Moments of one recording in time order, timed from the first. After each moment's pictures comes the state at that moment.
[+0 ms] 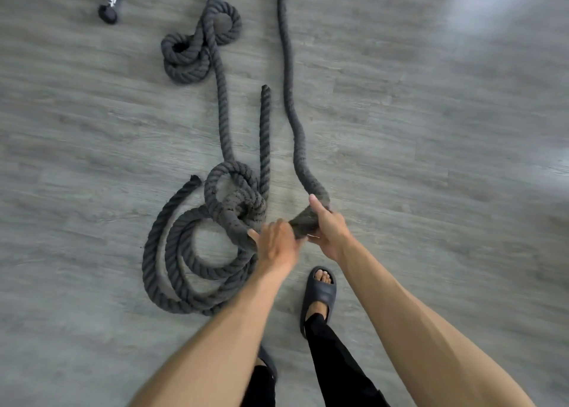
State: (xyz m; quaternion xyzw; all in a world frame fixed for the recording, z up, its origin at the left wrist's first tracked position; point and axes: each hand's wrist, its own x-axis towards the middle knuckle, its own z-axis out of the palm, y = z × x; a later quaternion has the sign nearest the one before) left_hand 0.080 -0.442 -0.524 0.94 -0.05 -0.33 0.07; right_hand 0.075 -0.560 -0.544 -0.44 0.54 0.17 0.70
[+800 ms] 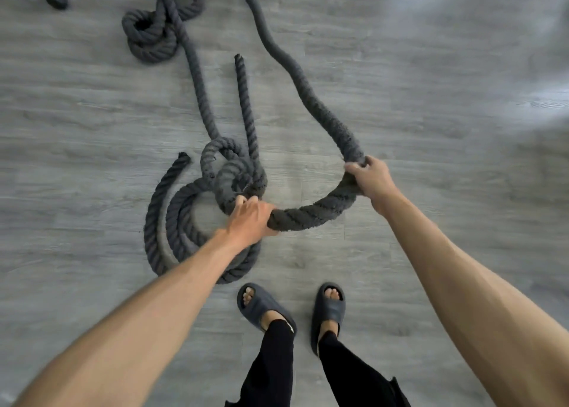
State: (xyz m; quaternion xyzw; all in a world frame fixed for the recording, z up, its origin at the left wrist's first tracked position) left_hand 0.036 -0.315 -0.526 0.88 -0.38 -0.30 0.06; right_hand -0.030 -0.570 -0.489 -0.69 0.48 0.10 0.53
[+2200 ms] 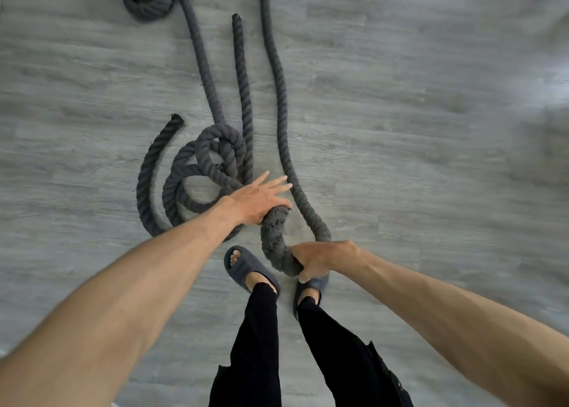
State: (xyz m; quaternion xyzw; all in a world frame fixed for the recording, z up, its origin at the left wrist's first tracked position) left_hand -0.039 -0.342 -0.550 0.73 -0.62 -0.27 -0.12; right_hand -0.191 -0.471 -0.530 -0.76 -0.05 0.59 0.27
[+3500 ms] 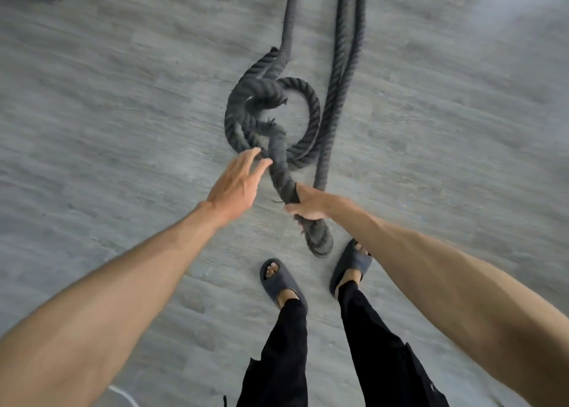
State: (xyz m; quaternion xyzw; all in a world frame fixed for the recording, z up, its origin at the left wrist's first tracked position) left_hand -0.263 0.042 -0.507 0.94 -0.32 -0.10 0.06; right_hand -0.301 -0.159 -0.505 -0.78 0.08 0.51 0.36
